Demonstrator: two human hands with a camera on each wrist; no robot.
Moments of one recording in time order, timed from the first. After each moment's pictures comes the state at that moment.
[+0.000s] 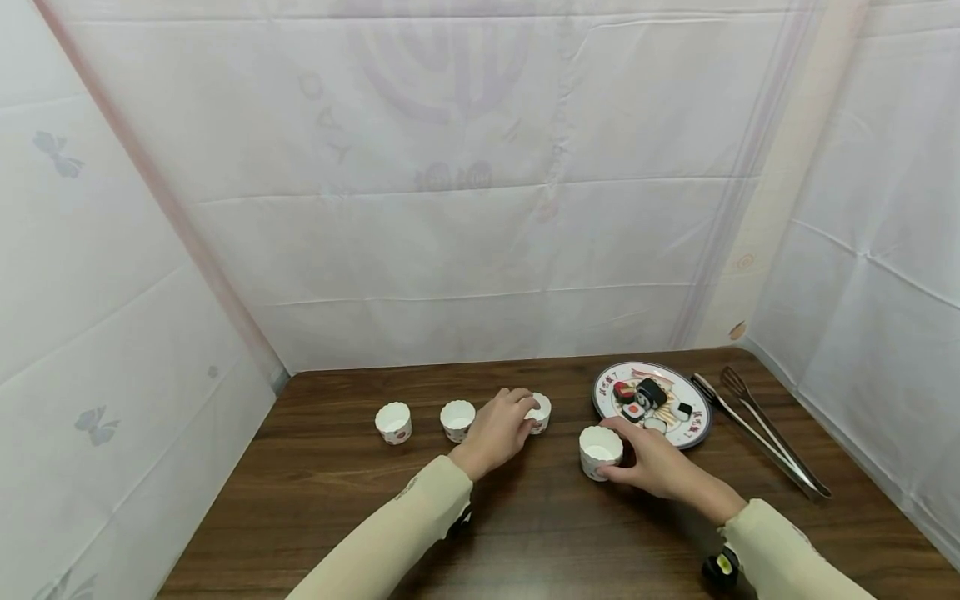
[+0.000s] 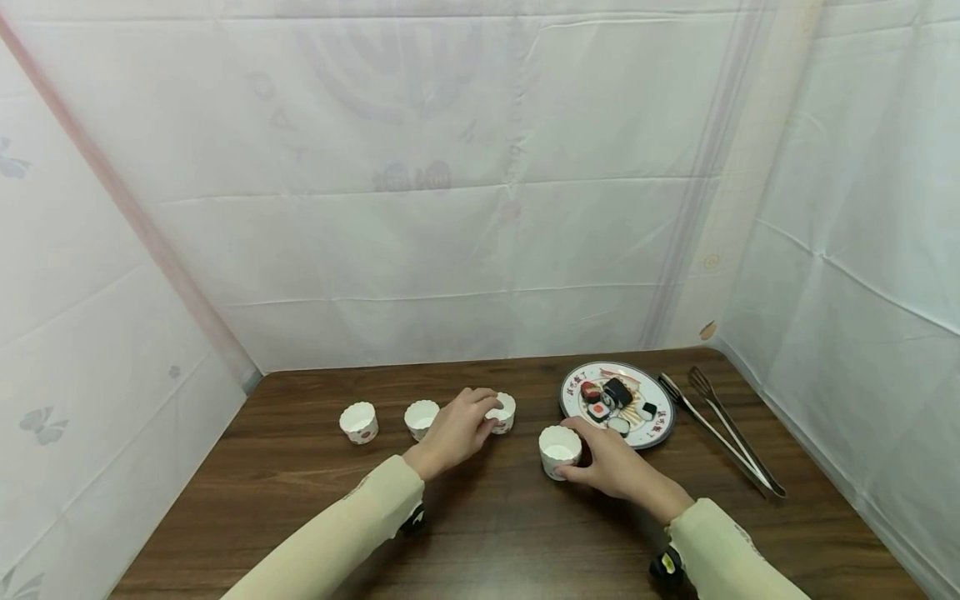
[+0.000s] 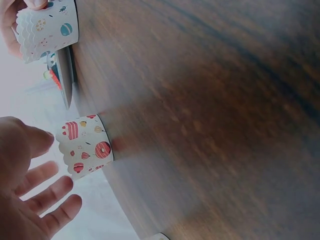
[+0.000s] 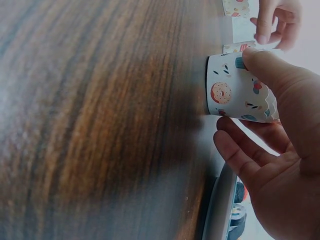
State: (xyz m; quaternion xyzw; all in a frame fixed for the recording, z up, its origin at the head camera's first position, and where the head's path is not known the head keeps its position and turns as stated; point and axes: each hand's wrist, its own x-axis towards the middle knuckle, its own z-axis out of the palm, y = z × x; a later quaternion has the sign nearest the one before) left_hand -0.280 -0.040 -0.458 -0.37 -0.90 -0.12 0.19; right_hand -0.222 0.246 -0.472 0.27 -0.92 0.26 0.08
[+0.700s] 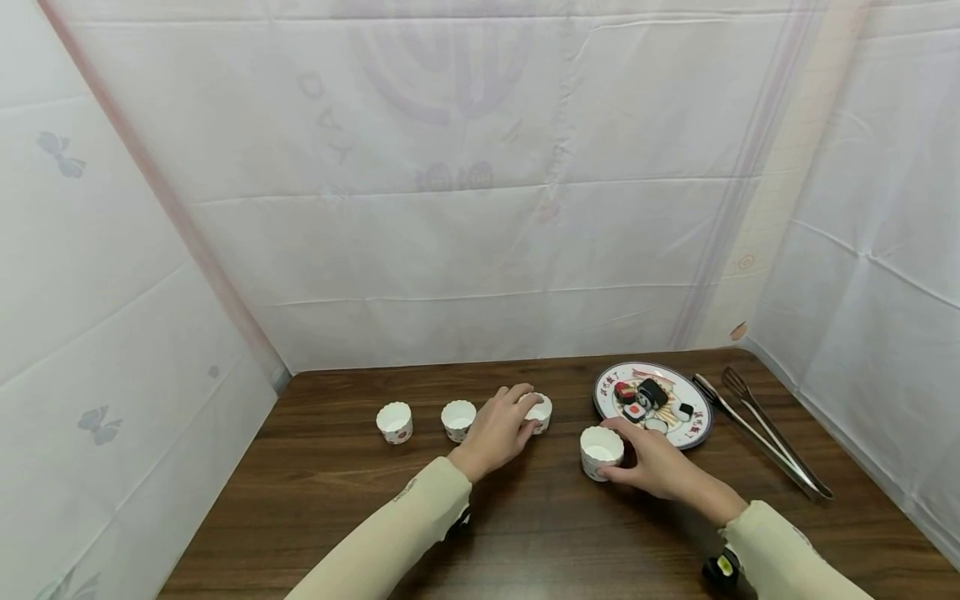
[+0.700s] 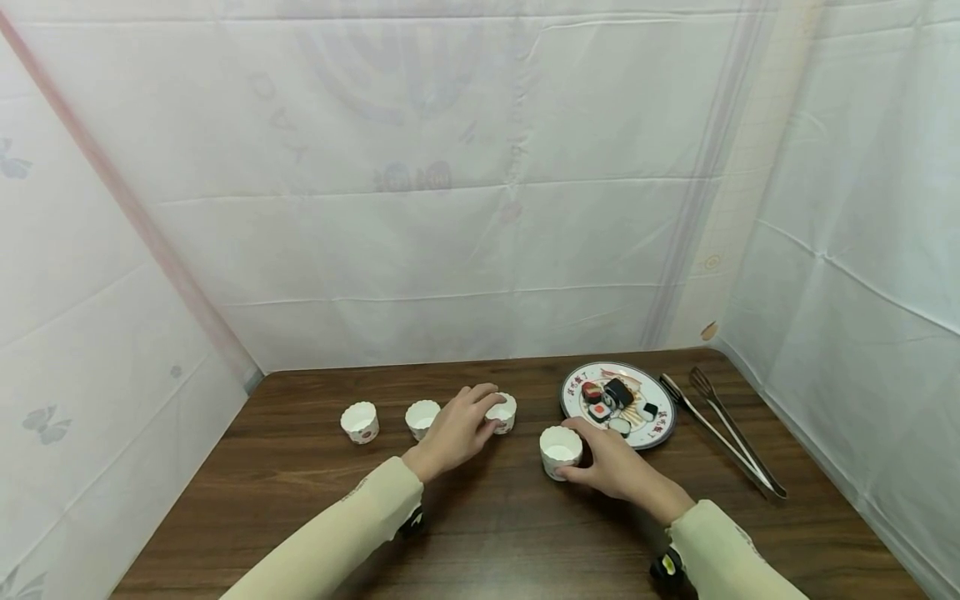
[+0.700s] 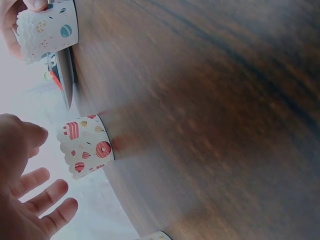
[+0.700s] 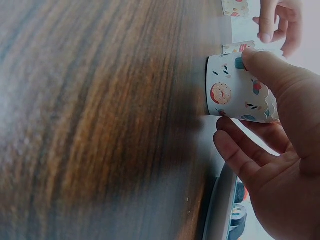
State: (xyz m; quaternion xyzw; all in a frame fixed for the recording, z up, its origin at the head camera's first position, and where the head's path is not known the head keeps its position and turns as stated) left_hand -0.278 -0.043 -0.459 -0.38 -0.89 -0.14 0.21; right_hand -0.222 0.246 -0.472 0.27 -0.92 0.27 0.08
